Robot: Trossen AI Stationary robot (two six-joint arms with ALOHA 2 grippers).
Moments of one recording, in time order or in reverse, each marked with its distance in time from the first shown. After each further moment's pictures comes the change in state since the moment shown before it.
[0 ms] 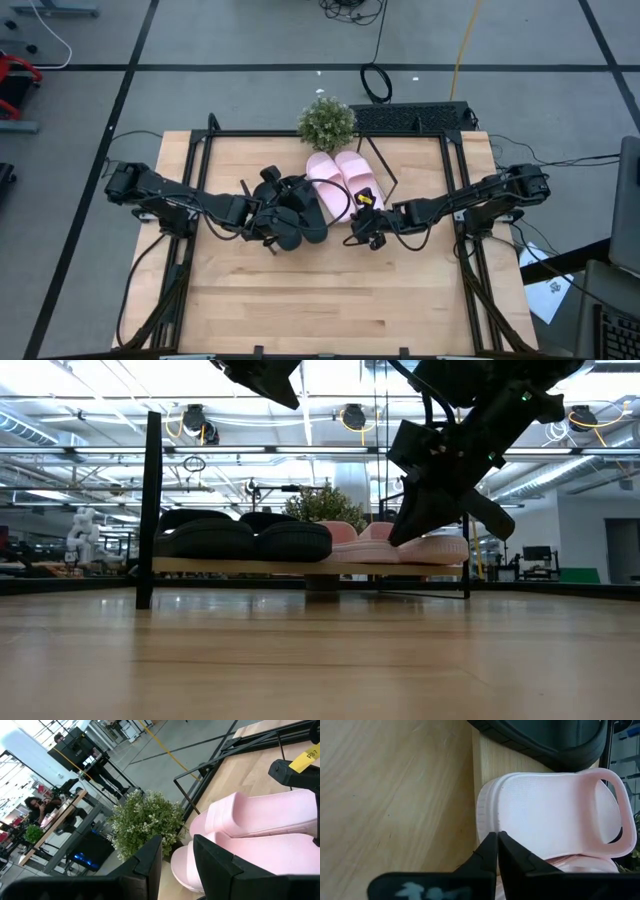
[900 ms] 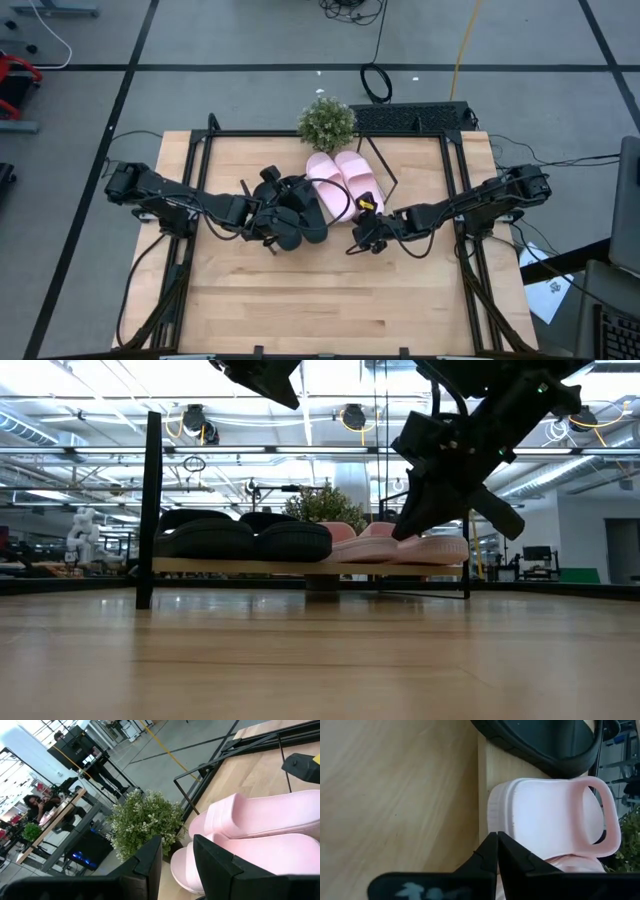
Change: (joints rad) left arm 0.000 0.000 0.000 0.000 0.000 -0.017; right arm 0.065 -0.004 0.000 -0.013 0.080 -0.001
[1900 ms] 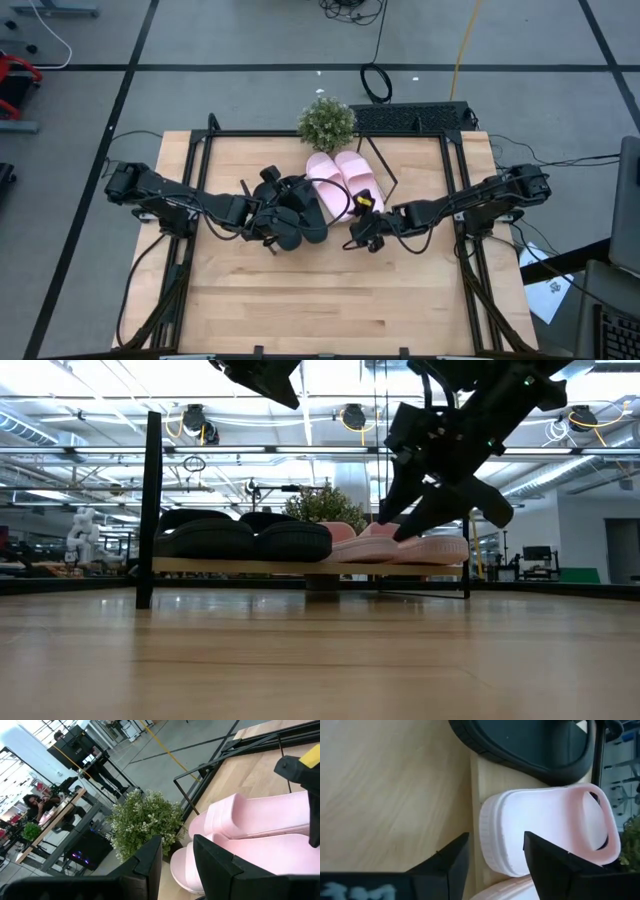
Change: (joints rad) left arm 0.000 0.000 0.000 0.000 0.000 -0.004; right arm -0.028 0.000 0.040 -0.017 -0.064 0.021
